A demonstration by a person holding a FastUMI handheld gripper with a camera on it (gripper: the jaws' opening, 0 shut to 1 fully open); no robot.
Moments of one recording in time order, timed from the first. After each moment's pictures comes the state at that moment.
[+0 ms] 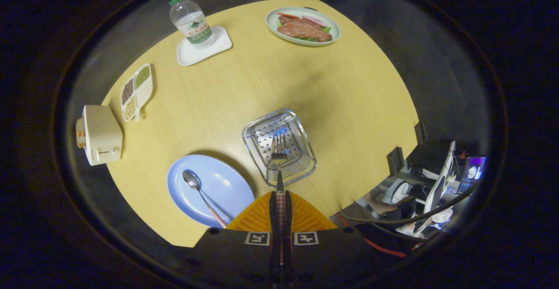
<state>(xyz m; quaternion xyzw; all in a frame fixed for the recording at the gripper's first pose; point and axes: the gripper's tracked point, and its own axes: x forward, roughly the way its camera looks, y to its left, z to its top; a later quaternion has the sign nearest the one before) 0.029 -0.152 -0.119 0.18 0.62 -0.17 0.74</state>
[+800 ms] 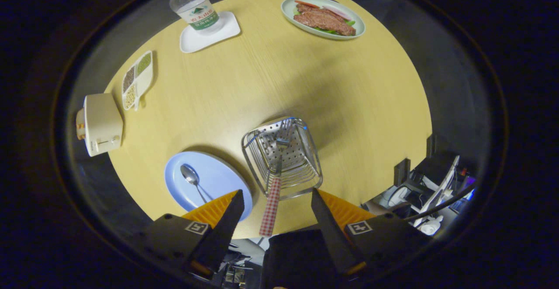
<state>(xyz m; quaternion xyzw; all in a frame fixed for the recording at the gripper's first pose) 0.039 -0.153 -0.127 0.18 0.64 -0.12 0.74</state>
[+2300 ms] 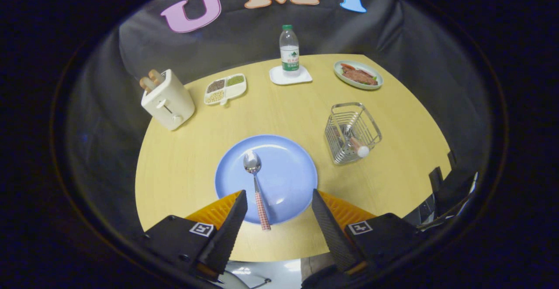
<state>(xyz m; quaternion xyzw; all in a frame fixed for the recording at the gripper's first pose) -0.019 -0.022 -0.134 0.13 0.33 -0.05 0.93</state>
